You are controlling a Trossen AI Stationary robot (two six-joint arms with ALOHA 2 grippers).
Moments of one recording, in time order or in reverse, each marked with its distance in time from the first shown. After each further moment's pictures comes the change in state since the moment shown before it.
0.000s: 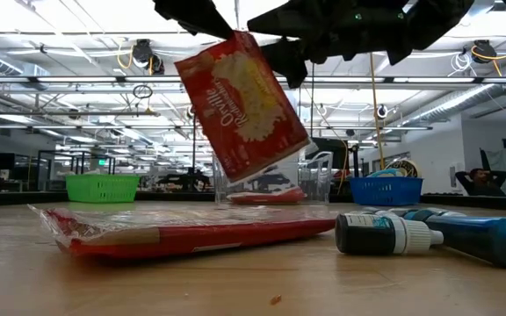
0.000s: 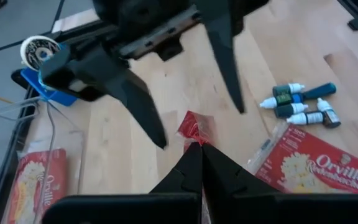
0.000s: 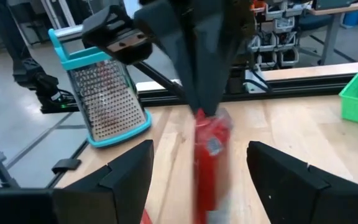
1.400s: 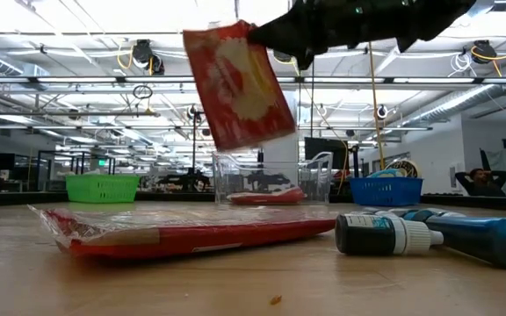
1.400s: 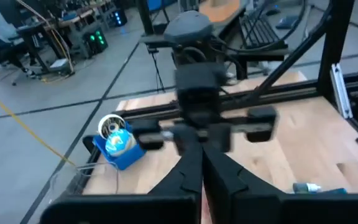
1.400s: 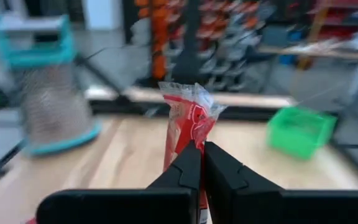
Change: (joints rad) left arm 0.017 -0.245 0.001 0.139 -0.079 -0.020; right arm -0.001 -0.075 -0.001 -0.025 0.207 -0.187
